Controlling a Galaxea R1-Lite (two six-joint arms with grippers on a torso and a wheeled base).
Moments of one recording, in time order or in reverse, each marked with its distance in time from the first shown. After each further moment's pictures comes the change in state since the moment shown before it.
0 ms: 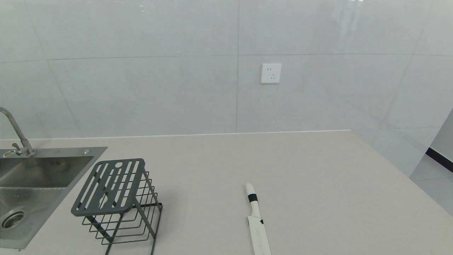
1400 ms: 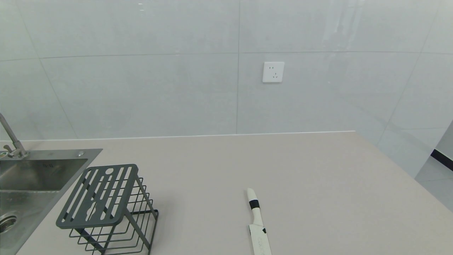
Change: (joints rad) left arm 0.000 0.000 0.000 0.000 0.003 -0.001; right arm -0.012 0.002 0.000 -0.003 0.006 -0.030
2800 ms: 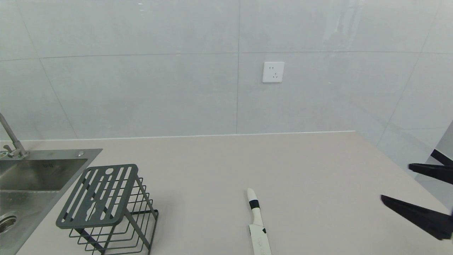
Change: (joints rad) left arm 0.004 0.003 0.000 0.002 -0.026 0.060; right arm 0.330 0.981 -0.543 -0.017 0.174 -0.114
